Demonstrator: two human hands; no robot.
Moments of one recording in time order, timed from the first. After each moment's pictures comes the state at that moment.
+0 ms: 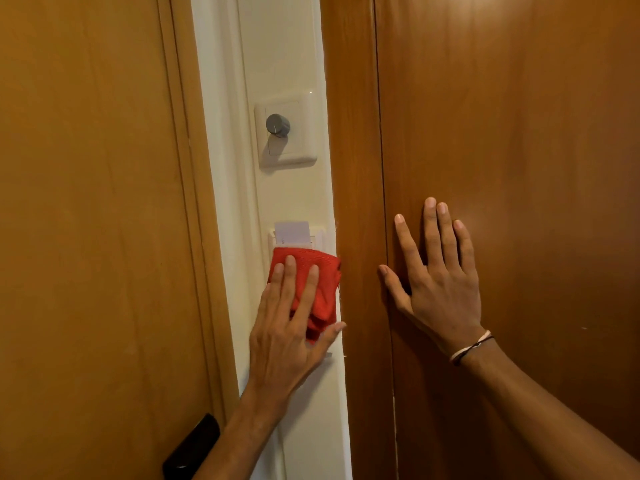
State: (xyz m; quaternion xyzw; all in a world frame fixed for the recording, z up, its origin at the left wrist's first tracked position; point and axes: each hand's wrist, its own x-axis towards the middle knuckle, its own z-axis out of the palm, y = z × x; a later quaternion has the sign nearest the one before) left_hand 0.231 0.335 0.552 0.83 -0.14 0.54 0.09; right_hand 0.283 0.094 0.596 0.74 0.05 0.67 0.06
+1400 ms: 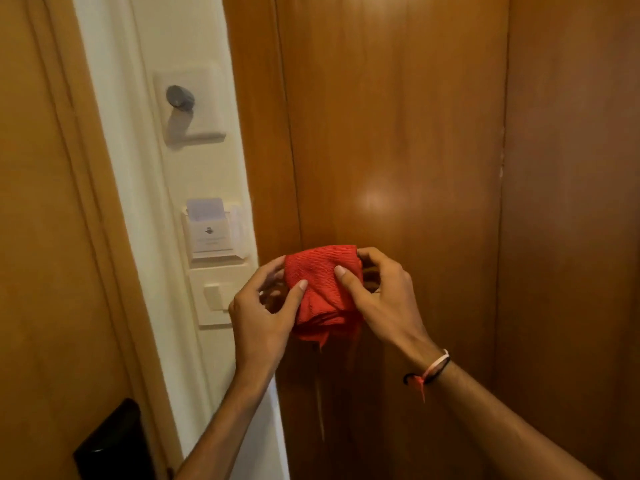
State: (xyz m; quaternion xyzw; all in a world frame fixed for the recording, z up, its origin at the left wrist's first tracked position) left_hand 0.175 0.257 0.567 0.70 -0.20 0.39 0.56; right_hand 0.155 0.082 0.584 0.78 0.13 0.35 -0.50
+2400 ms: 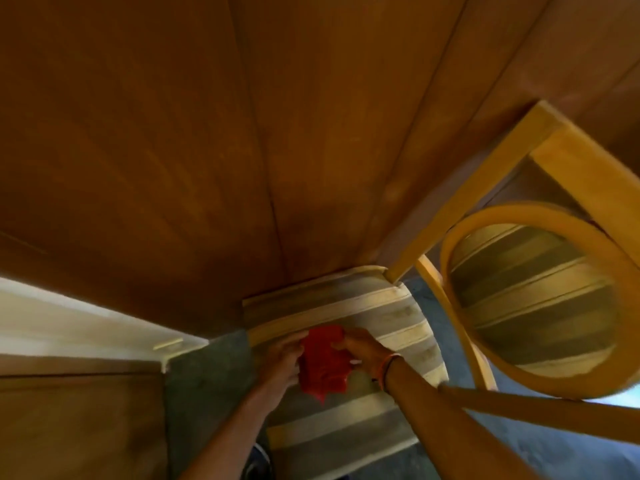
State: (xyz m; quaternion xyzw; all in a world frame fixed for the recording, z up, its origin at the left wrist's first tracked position) left_hand 0.019 0.000 0.032 0.66 0.17 -0.46 0.57; right_hand -0.026 -0.164 0.035 0.58 -0.46 -0.28 -0.61
